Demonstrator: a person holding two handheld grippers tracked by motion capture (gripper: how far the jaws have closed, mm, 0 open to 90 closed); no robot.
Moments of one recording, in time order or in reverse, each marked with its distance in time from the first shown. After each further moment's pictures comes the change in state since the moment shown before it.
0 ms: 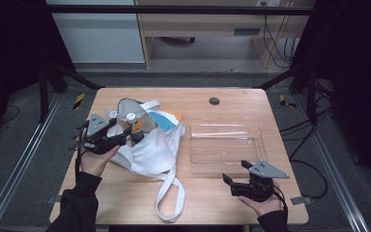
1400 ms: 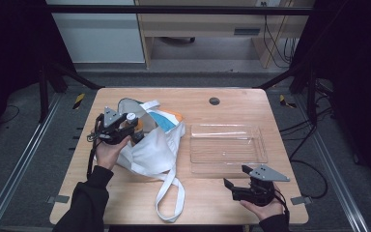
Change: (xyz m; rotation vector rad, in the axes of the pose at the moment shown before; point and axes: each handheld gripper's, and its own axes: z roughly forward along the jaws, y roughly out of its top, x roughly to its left) left arm -0.001 -0.003 0.050 0.014 0.051 0.000; right arm 0.000 -0.011 -0.003 0.041 0.006 0.020
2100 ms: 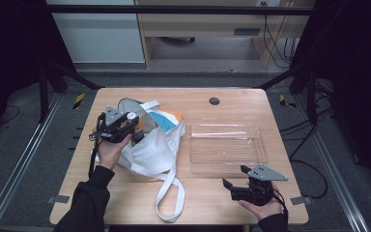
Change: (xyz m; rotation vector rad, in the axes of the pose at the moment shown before) left arm -0.003 0.003 0.004 0.007 0.008 -0.014; right arm 0.001 -0.001 0.003 0.011 0.004 -0.007
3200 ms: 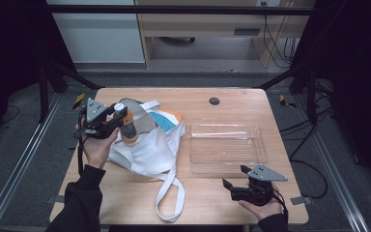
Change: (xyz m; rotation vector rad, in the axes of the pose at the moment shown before) left arm 0.010 0.036 -0.049 -0.100 0.048 -0.027; right arm 0.000 0.000 0.000 -0.001 0.000 -0.008
